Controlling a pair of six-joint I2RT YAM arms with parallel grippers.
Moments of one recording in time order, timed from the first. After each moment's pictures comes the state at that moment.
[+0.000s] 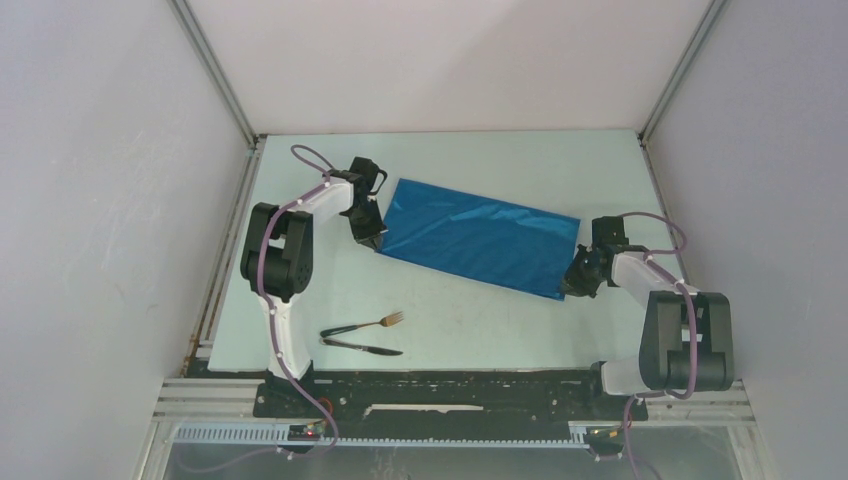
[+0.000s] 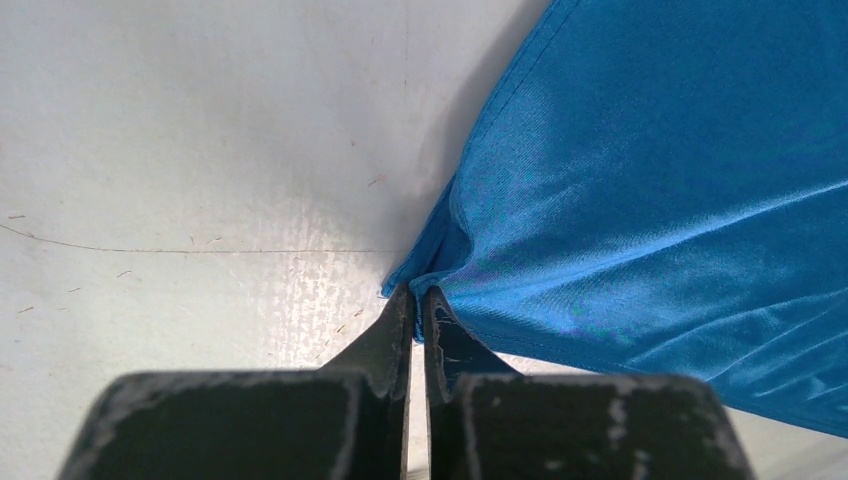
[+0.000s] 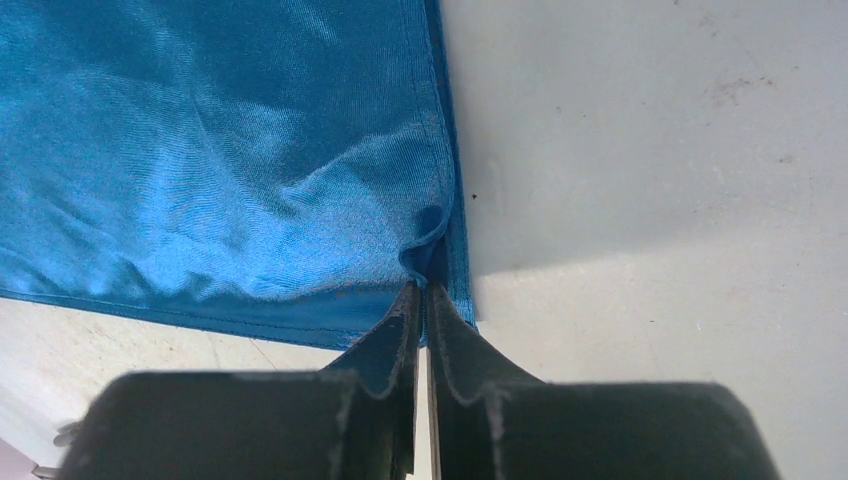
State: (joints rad) left arm -0.28 2.03 1.48 -0.80 0.06 -0.56; right arm -0.05 1.41 0.68 -0.47 -0.18 0.53
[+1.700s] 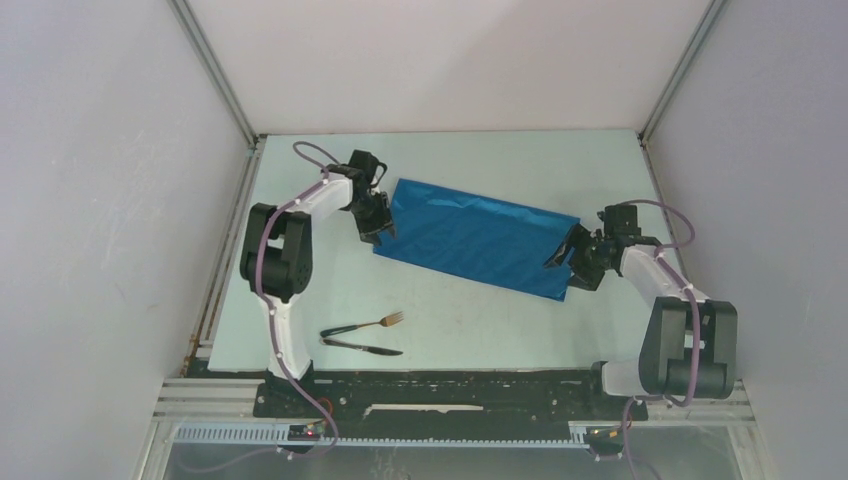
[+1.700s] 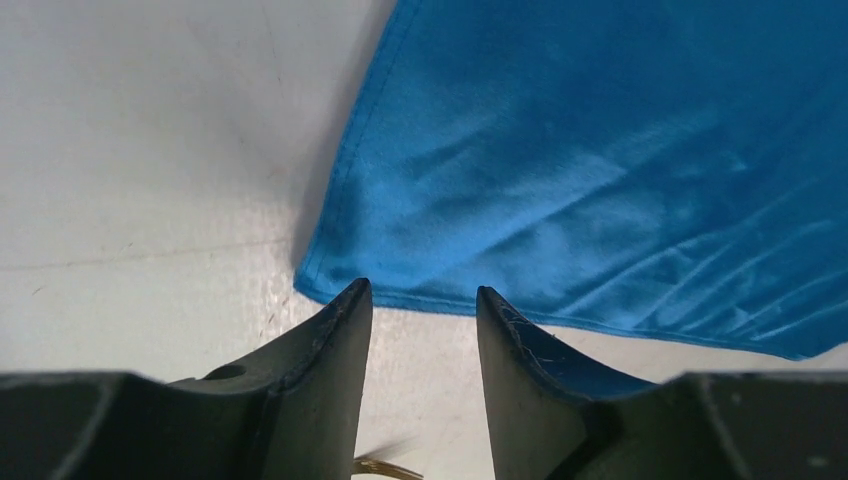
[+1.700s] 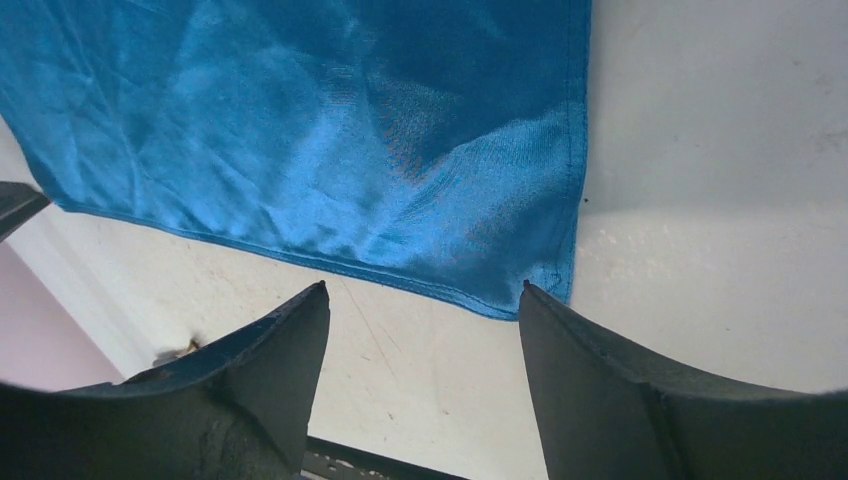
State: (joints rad) left arm -0.28 2.01 1.52 -0.80 0.19 -0.54; right arm -0.09 1.37 0.77 -0.51 -0.35 0.50
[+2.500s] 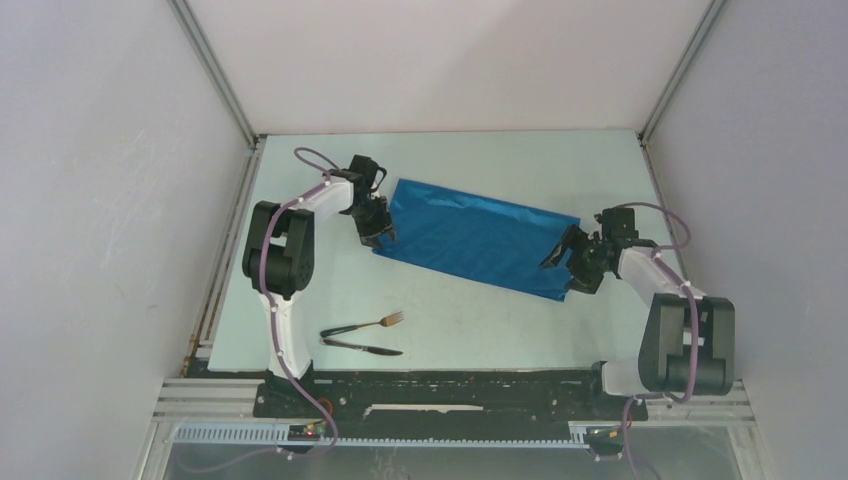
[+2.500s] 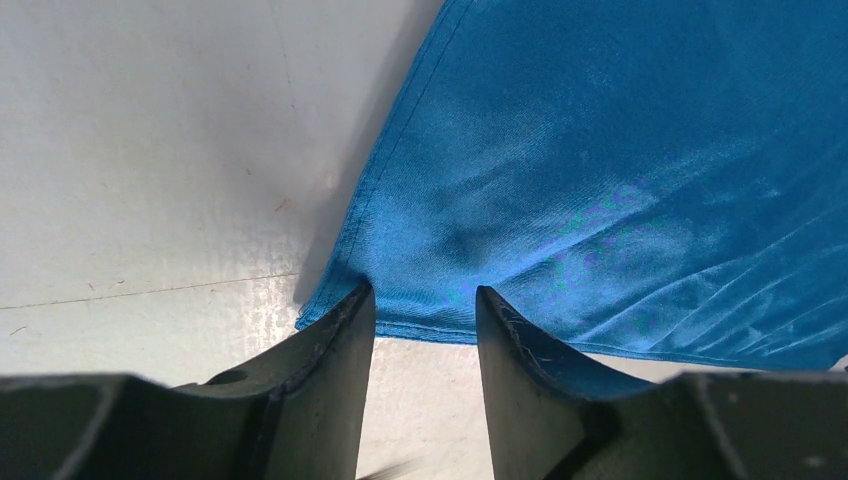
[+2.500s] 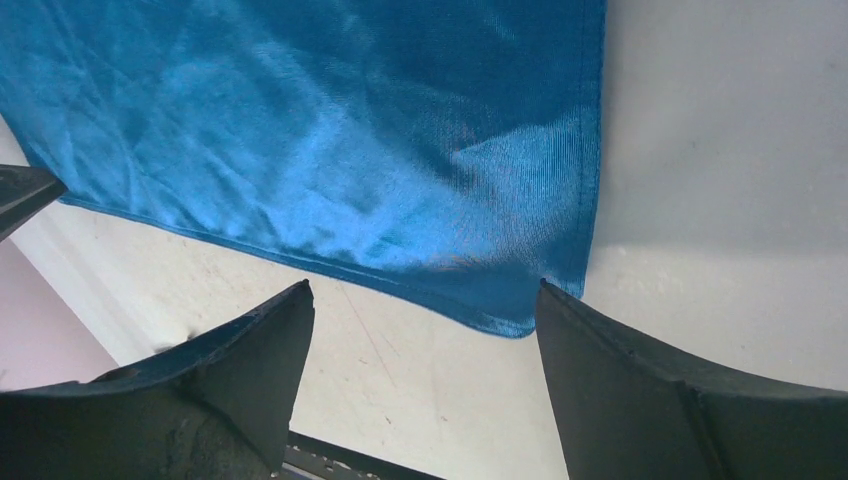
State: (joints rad) left arm -0.27 2.06 1.49 -0.75 0.19 -0.55; right arm -0.10 1.41 0.74 -0.46 -0.38 0.51
